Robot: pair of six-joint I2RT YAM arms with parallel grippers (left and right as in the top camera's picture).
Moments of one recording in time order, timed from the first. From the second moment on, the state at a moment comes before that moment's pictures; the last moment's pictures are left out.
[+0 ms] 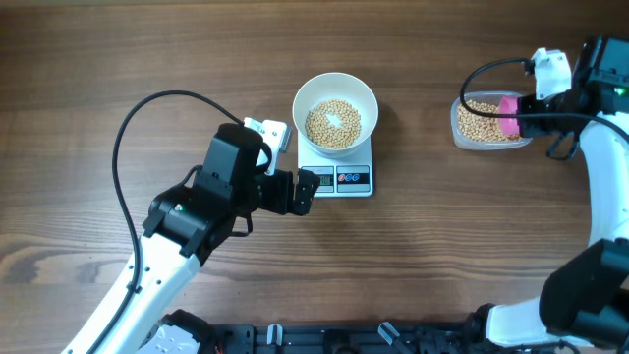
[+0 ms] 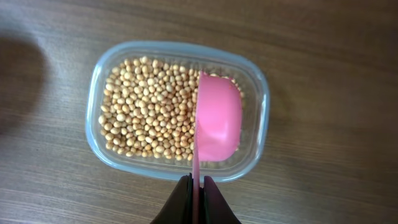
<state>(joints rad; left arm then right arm) -0.48 1.14 0.95 -0.67 0.22 -0.29 -0.28 1.65 1.39 -0.88 -0.12 -0.42</state>
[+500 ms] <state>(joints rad) -0.48 1.14 0.95 -0.67 0.22 -0.29 -0.28 1.69 1.39 -0.93 -0.25 -0.40</state>
